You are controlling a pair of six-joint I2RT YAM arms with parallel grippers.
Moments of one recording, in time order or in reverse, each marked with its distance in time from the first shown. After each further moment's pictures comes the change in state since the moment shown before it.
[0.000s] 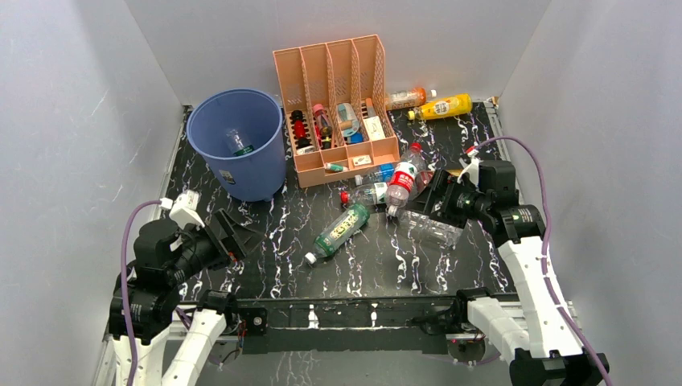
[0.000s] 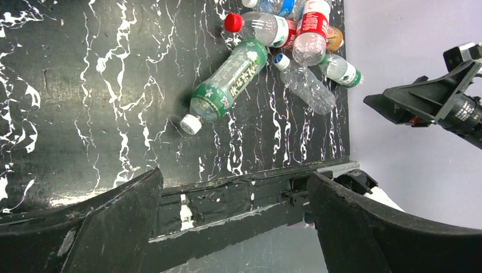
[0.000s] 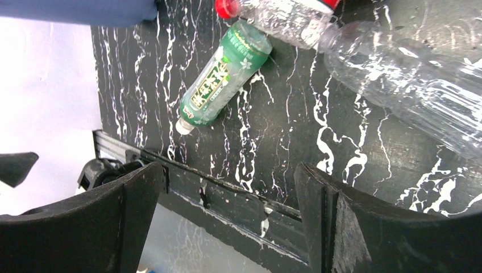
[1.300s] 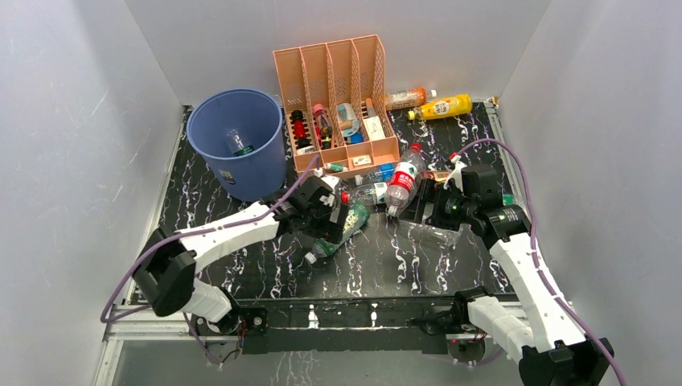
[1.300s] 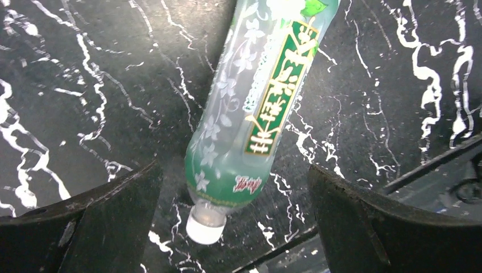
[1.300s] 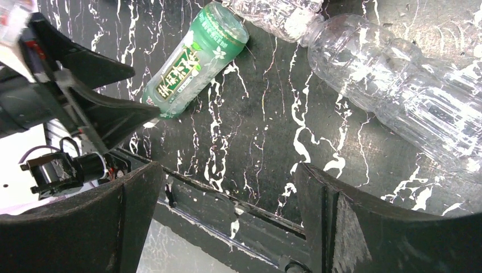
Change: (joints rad) left arm -0.668 0.964 -0.098 0.620 -0.358 0.225; right arm 0.126 0.027 -0.077 0.057 0.109 -0.057
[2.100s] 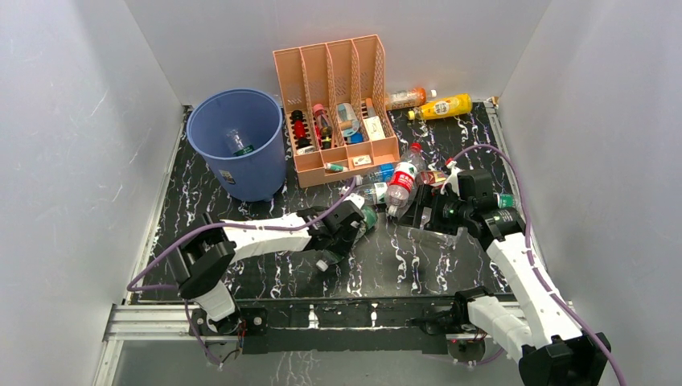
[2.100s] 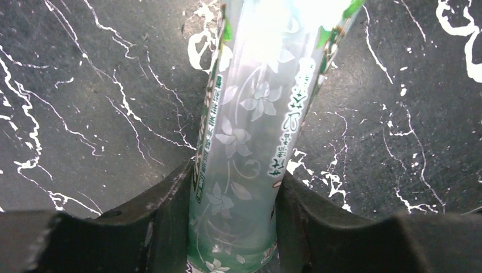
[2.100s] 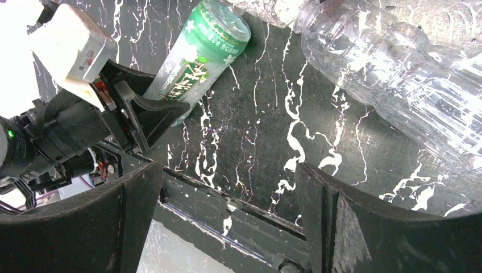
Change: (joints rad) left arm -0.209 0.234 0.019 0.120 -0.224 -0.034; right arm 0.000 0.006 -0.068 0.034 -0.012 -0.013
